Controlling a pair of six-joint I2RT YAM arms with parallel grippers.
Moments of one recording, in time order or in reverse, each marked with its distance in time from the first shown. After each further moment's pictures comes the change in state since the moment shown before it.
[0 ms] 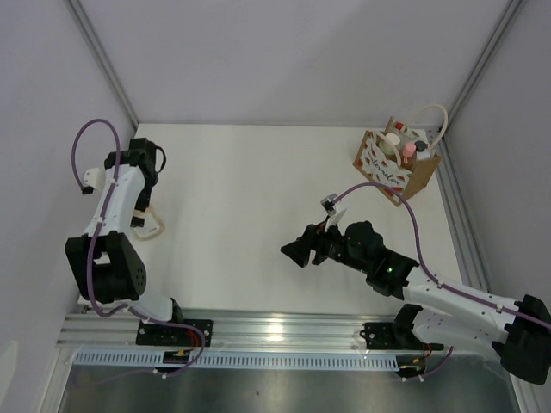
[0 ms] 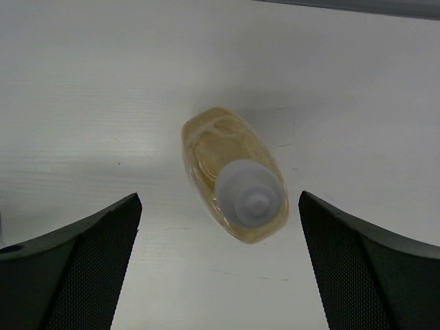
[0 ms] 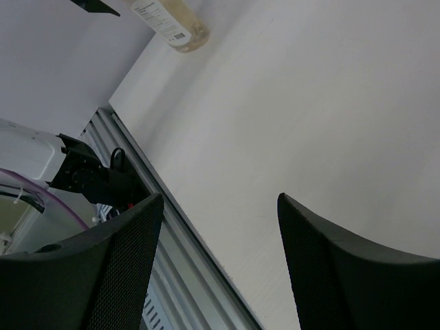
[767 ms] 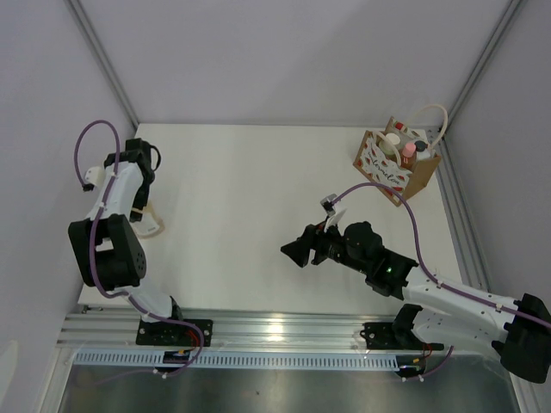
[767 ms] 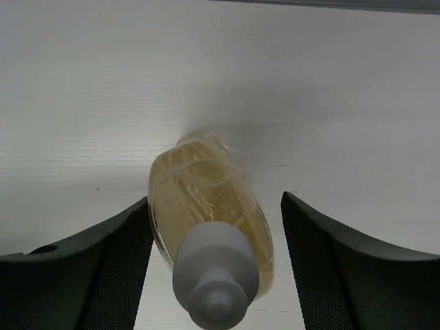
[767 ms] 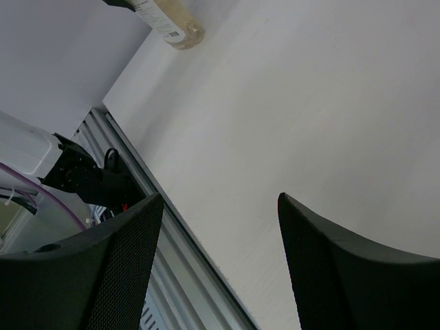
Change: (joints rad) left arm 0.075 0.116 -0.009 0.137 0.022 0.105; right arm 0.011 0.006 0.000 0.000 0.018 -0.012
